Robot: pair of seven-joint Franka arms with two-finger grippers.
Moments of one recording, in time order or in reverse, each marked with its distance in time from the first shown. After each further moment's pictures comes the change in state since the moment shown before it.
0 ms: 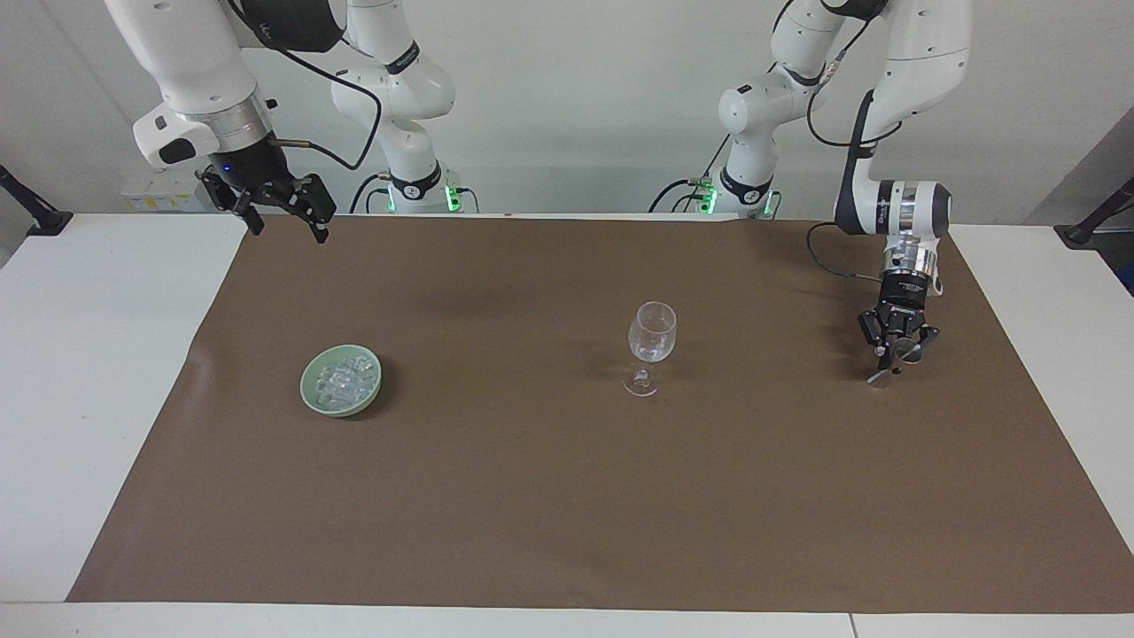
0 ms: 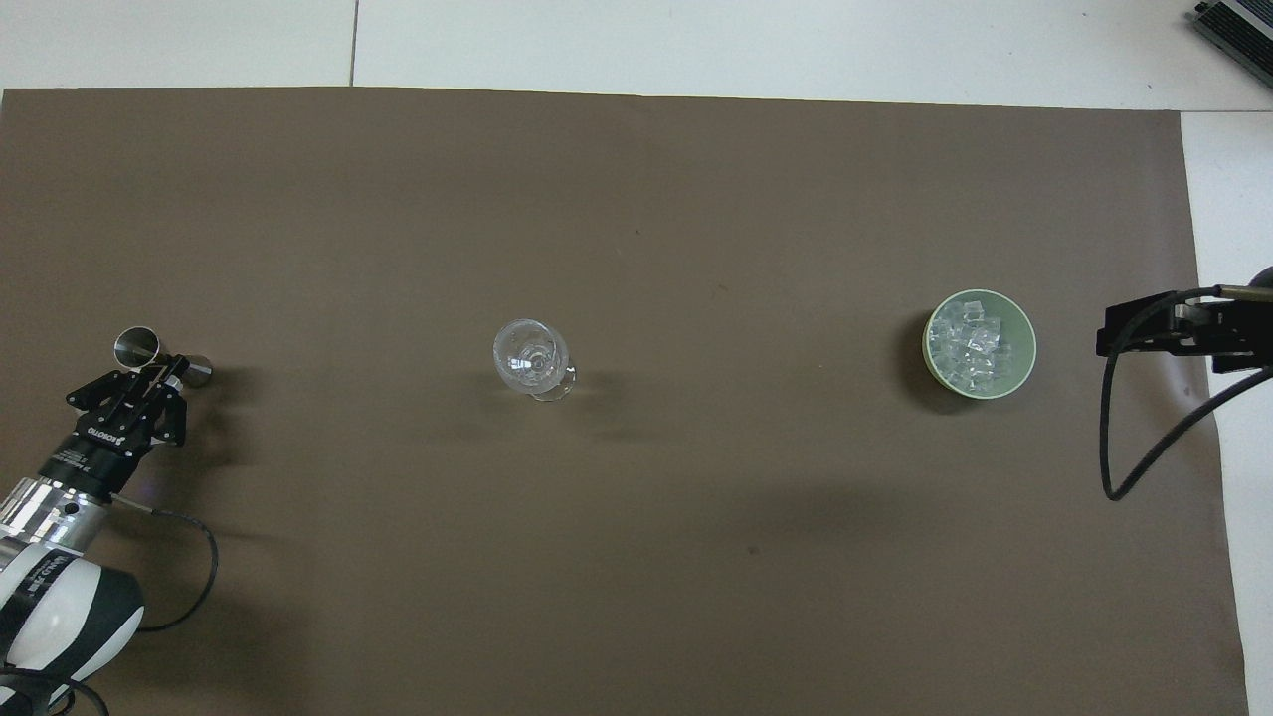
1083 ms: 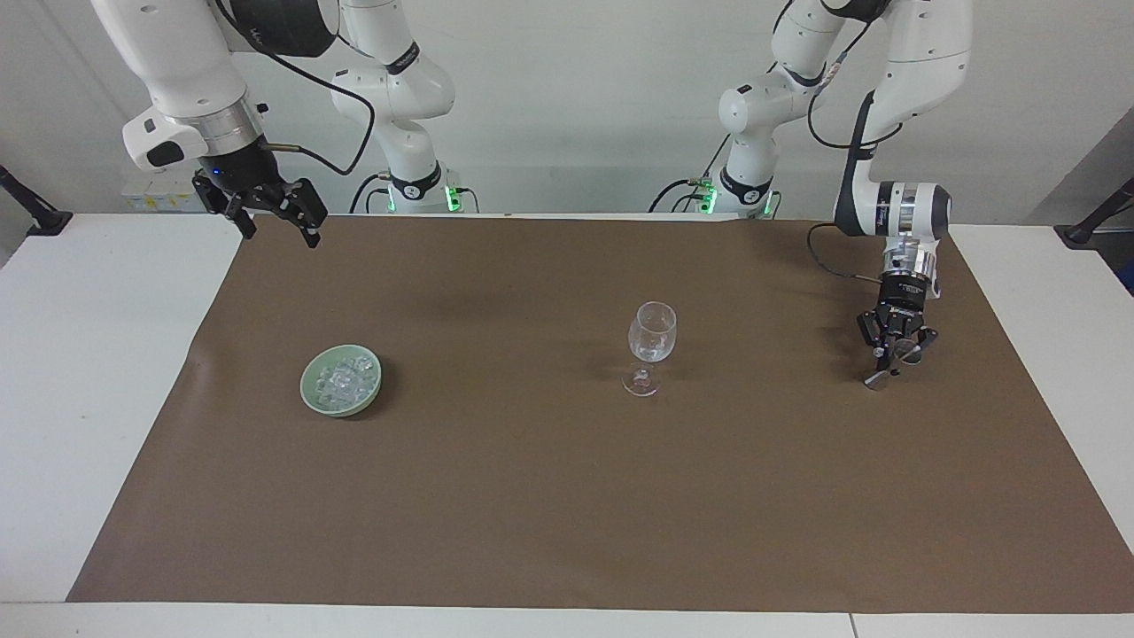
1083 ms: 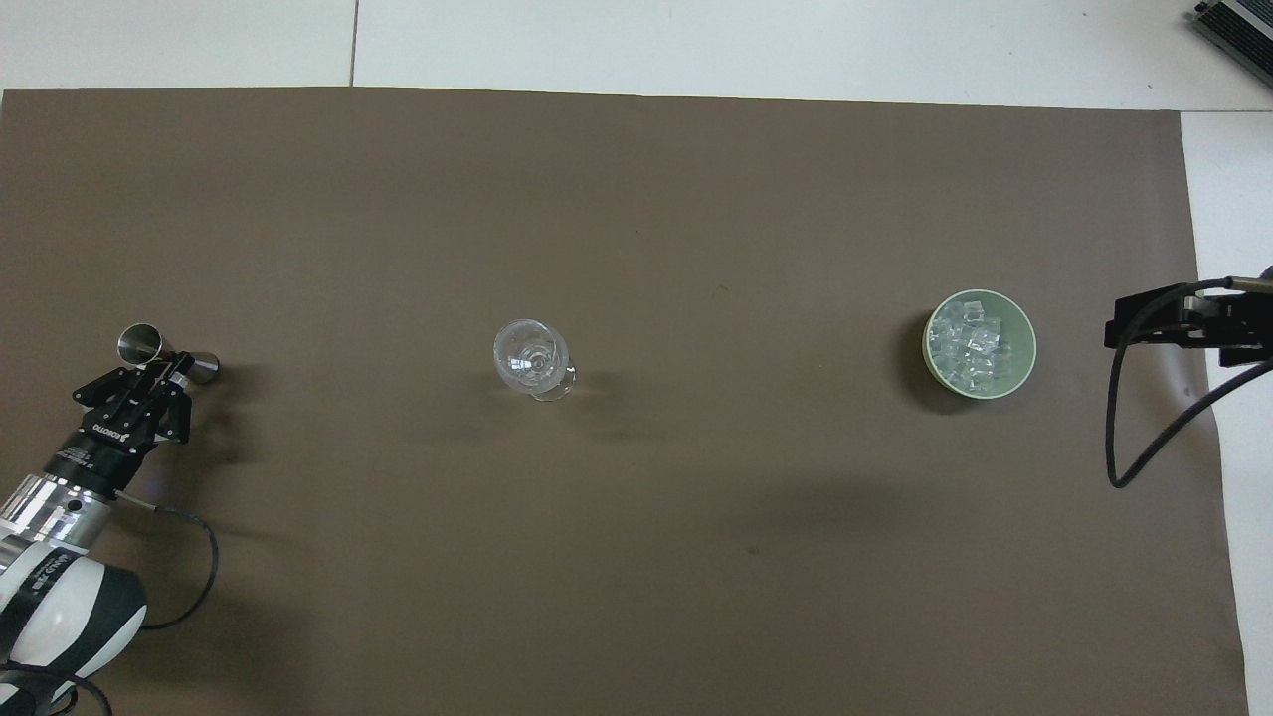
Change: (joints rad) left arm 0.000 0.008 -0.006 0.000 0.000 -0.029 -0.024; right arm 0.017 0.007 -0.033 -0.007 -0.001 0.028 0.000
